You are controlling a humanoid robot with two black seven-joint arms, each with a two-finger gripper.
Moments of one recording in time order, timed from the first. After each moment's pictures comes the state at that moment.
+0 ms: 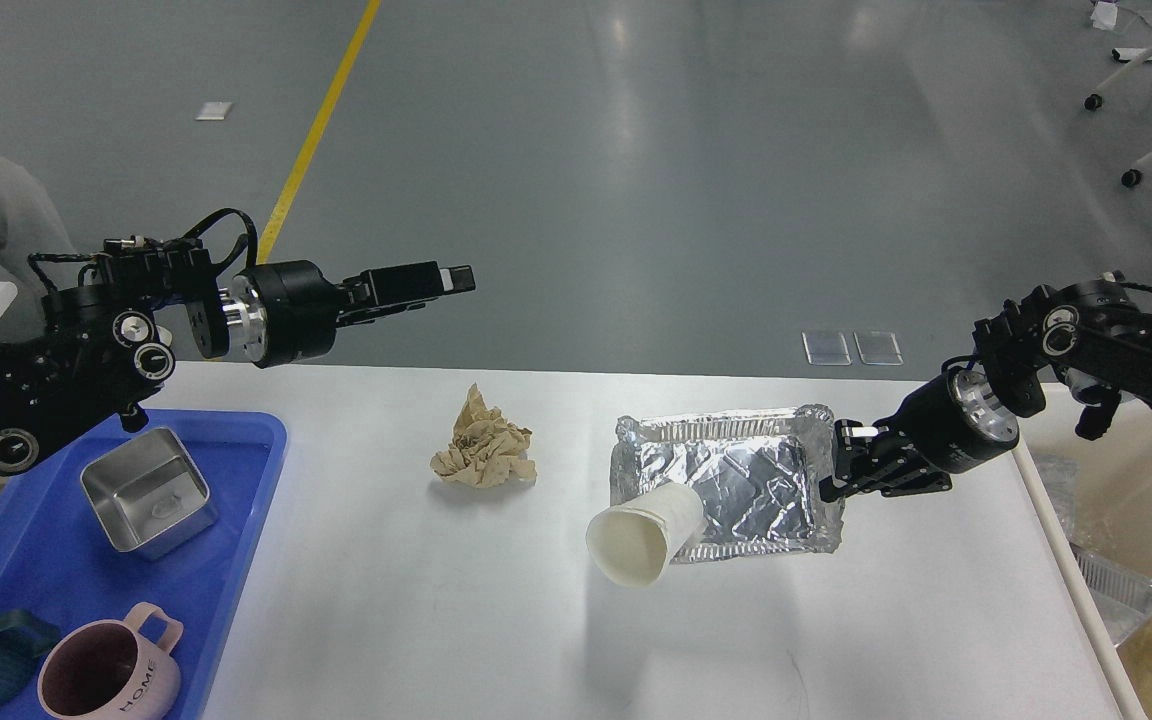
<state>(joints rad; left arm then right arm) -0.94 0.57 -0.43 -1.14 1.15 -0.39 -0.26 1.18 -0.59 -0.09 0.98 -0.64 0.93 -0.06</state>
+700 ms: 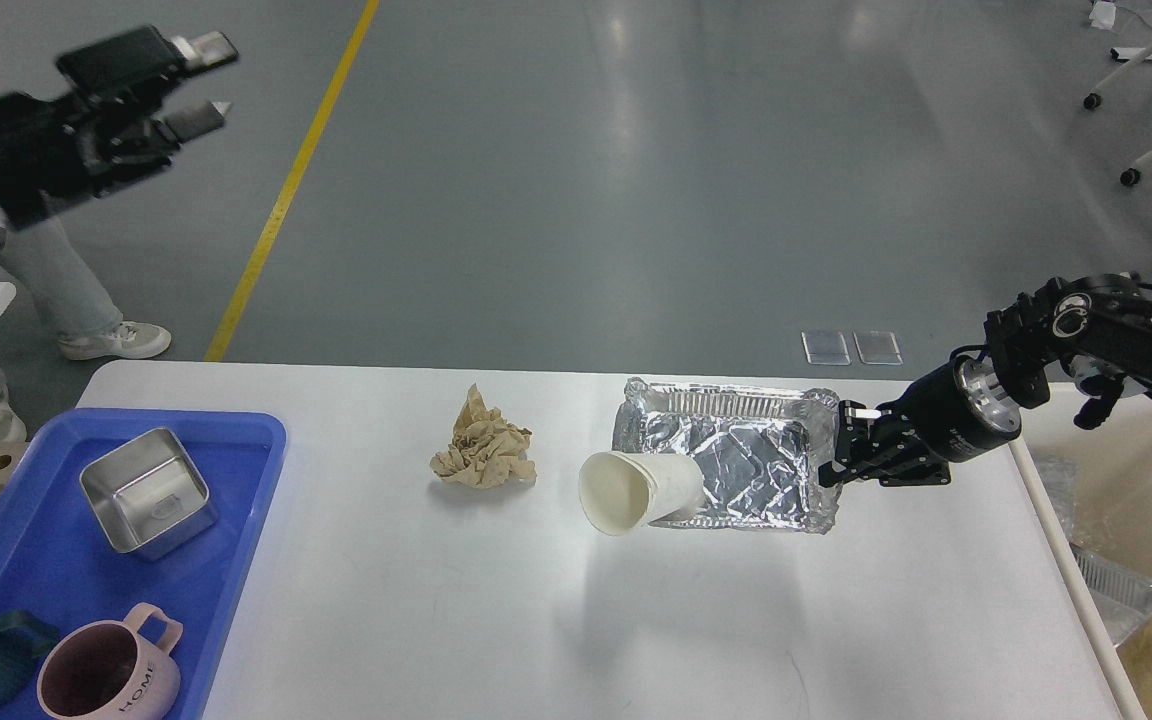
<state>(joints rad) -0.88 0.88 -0.83 -1.16 0.83 -0.49 -0.26 1.17 -0.59 -0.10 0.94 -0.55 0.94 -0.09</state>
